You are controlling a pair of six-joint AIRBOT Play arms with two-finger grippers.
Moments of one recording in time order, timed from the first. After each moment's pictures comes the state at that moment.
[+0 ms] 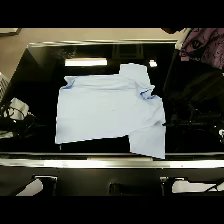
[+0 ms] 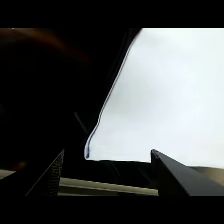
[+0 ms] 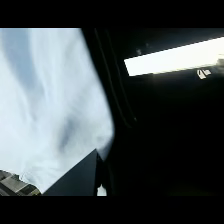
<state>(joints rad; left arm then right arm) 0.51 -1.16 0.84 1.08 -1.32 -1.45 -0.53 -1.59 0.88 2.37 -1.18 -2.09</state>
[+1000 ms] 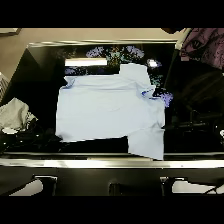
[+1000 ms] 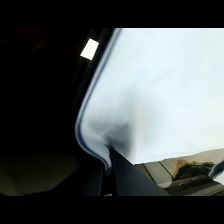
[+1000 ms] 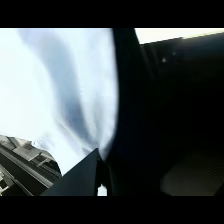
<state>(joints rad) 0.45 -1.26 0.52 0.84 -1.11 -1.23 -0.53 -1.53 0.88 2.37 -1.33 -2.04</state>
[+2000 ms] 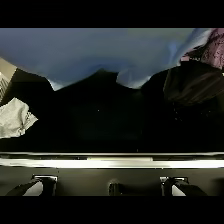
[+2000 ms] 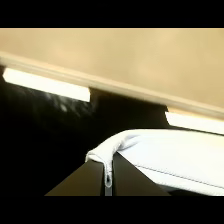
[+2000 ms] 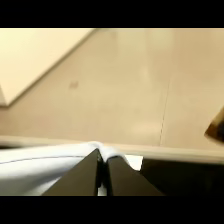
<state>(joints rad) 0.24 -1.07 2.03 1.35 -1.22 -1.66 -0.07 -1.08 2.10 1.98 -0.99 -1.65</state>
